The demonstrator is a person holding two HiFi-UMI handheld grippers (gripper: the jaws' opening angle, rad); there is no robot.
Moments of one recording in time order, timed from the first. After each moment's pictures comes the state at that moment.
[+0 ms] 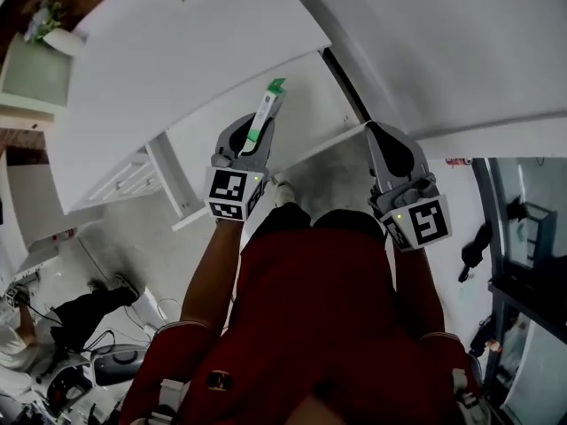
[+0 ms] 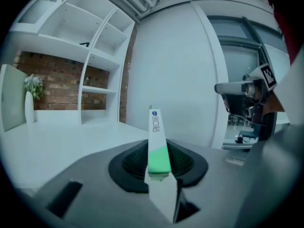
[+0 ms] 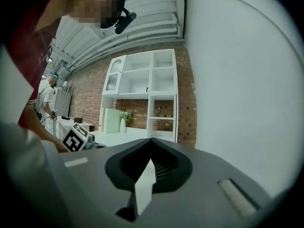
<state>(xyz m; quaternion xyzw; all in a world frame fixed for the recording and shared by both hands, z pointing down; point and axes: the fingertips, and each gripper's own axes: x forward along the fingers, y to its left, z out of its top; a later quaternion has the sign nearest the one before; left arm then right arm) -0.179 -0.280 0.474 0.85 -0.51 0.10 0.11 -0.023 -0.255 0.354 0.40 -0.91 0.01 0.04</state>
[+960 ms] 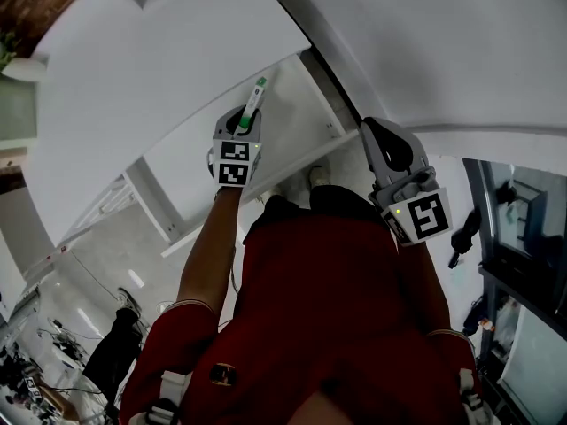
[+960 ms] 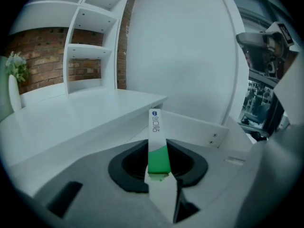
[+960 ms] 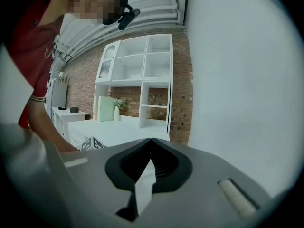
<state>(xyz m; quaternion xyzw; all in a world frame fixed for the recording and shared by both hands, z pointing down) -0.173 -0.383 0.626 0.82 -0.49 0.24 0.19 -0.005 -0.337 0.385 0.41 -0.90 0.02 0.10</state>
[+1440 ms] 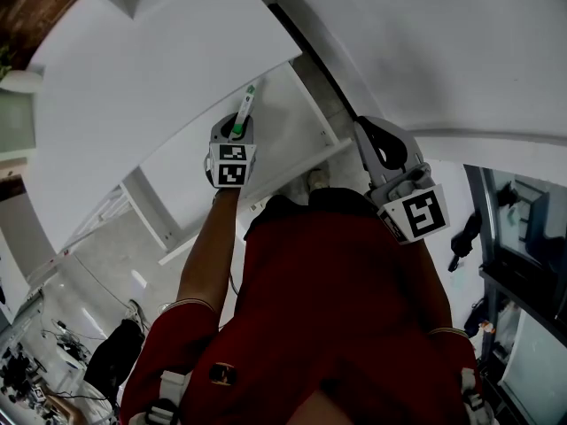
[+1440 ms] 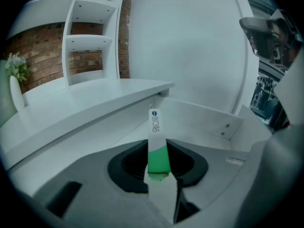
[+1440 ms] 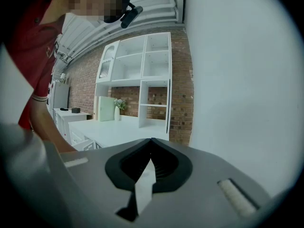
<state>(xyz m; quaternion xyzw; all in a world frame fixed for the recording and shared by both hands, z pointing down) -0.174 -0.398 0.663 0.78 -0.51 0.28 0.21 0.011 -0.363 0.395 0.40 -0.91 0.04 0.11</state>
